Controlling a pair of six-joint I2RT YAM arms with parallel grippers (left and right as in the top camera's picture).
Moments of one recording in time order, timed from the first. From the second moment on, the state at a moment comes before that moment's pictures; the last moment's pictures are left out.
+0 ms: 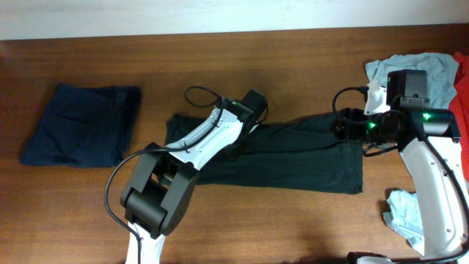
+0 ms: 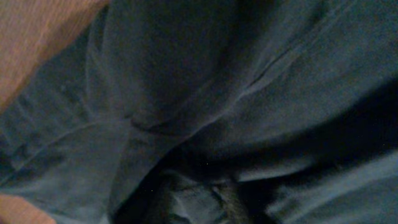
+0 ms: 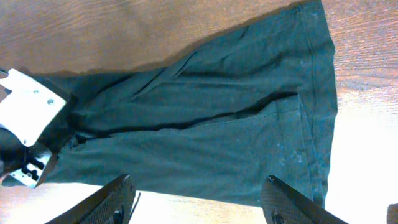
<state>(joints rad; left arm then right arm) -0.63 2.12 1.56 -0.98 -0.25 0.13 -0.12 1.40 1.28 -1.06 -0.29 0.14</state>
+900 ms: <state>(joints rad) -0.63 2.12 1.78 -1.32 -0.25 0.13 -0.12 1.40 1.28 -1.04 -0.29 0.14</state>
